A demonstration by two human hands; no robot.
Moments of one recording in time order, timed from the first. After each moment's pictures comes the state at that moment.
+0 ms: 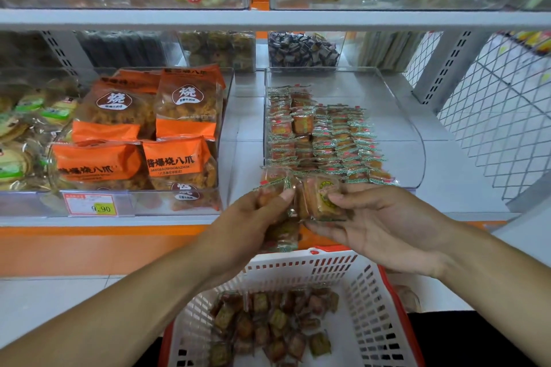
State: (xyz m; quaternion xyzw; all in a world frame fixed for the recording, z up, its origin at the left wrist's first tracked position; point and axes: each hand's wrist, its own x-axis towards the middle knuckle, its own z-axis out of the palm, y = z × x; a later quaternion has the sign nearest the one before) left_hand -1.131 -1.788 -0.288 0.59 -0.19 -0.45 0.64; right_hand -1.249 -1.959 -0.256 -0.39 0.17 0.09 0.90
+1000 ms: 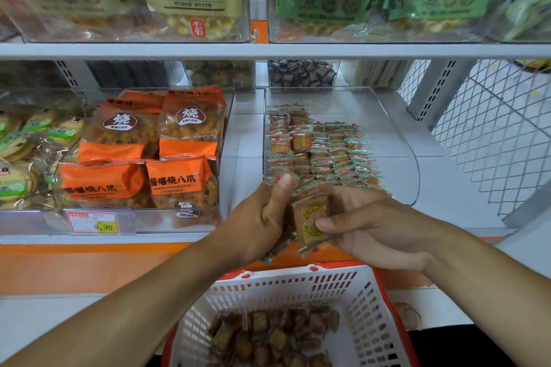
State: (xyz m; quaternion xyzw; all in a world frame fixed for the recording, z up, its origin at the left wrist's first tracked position) left_hand -1.122 -1.807 -0.261 0.77 -0.38 -0.24 0.46; right_hand -1.234 -1.967 -0.250 -0.48 0.04 0.14 0.87
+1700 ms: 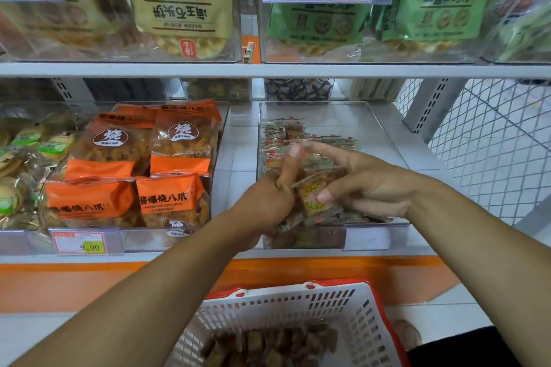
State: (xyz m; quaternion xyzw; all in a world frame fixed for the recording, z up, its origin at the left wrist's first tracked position) left_hand -1.093 -1.862 -0.254 0.76 -0.27 -0.35 0.48; right_hand -1.178 -2.034 -0.237 -0.59 0.03 0.12 0.80
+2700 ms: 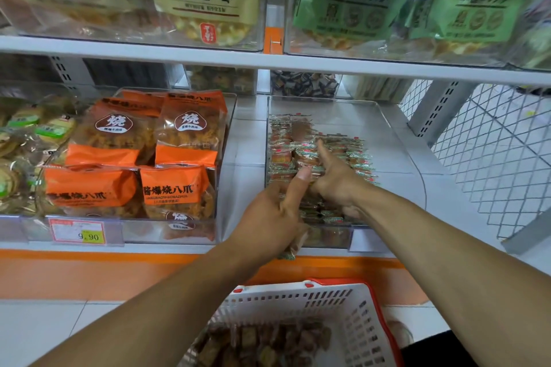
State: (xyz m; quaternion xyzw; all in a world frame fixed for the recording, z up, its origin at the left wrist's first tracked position) left_hand -1.111 -1.841 -0.272 0.72 -0.25 -0.33 0.56; right_hand -1.119 -2.021 -0.297 -0.79 0.30 -0.02 0.54
